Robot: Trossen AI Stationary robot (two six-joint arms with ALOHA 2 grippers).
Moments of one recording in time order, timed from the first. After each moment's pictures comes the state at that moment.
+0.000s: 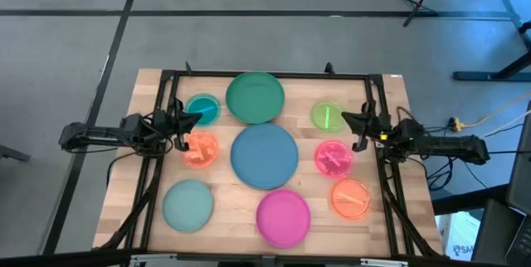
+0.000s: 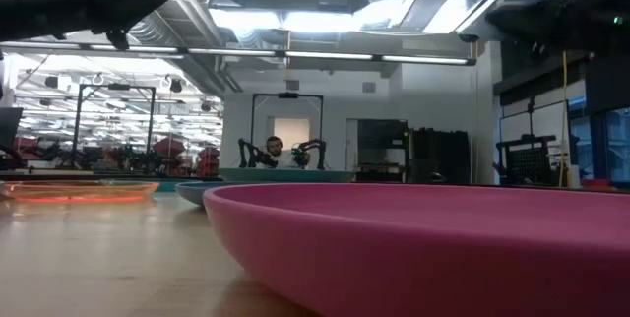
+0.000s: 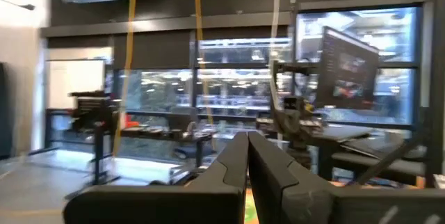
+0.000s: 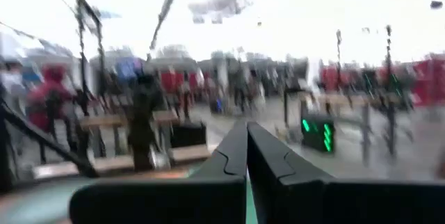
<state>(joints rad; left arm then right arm) 0.01 0.14 0.01 0.51 -0.28 0.06 -0.05 0.16 0.01 0.52 0.21 -0.06</state>
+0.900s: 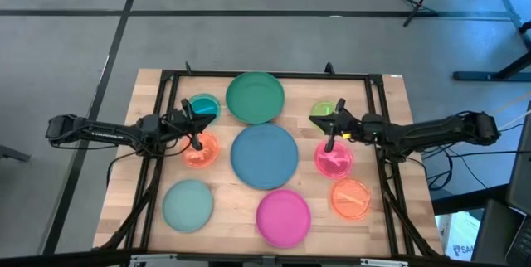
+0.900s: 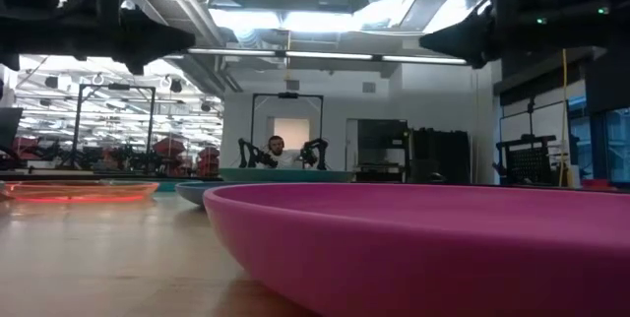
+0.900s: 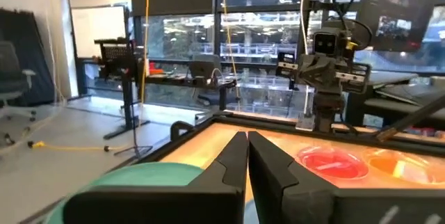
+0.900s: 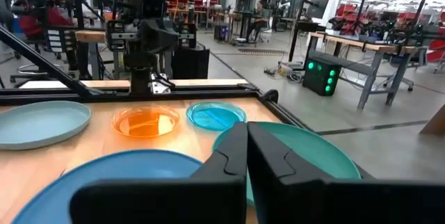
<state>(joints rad) 0.06 0.51 0.01 0.66 -0.35 0.00 -0.05 0.95 0.26 0.71 0.22 -0.09</state>
